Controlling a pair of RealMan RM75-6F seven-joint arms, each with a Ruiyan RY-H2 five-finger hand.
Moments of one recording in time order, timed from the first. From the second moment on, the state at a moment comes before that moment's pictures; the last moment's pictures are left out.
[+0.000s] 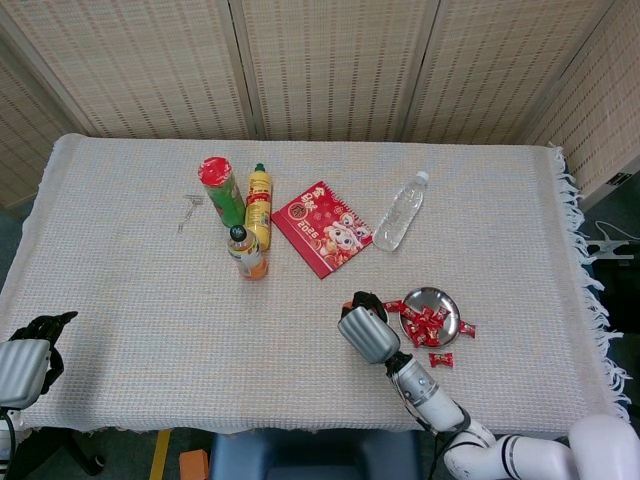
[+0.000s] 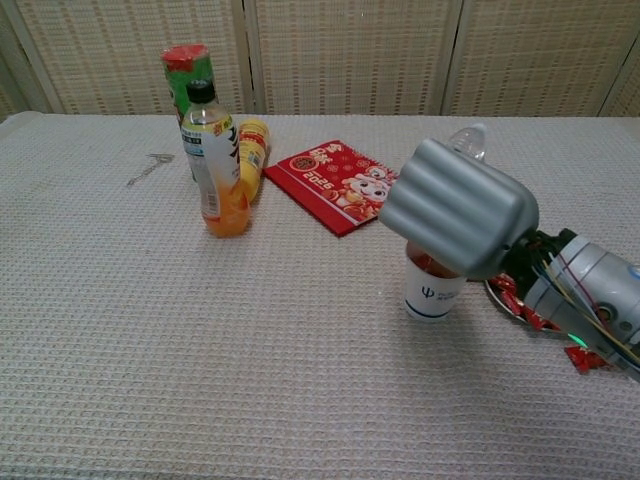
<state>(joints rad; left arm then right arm) -0.12 -1.15 -0.02 -1.51 1.46 1.41 0.11 0.58 -1.76 0.08 -1.34 -1.65 1.21 -1.42</state>
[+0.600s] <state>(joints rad) -0.12 -1.16 -0.03 -1.51 1.46 1.41 0.11 0.55 -1.72 0.07 -1.38 -1.63 1.21 -1.44</state>
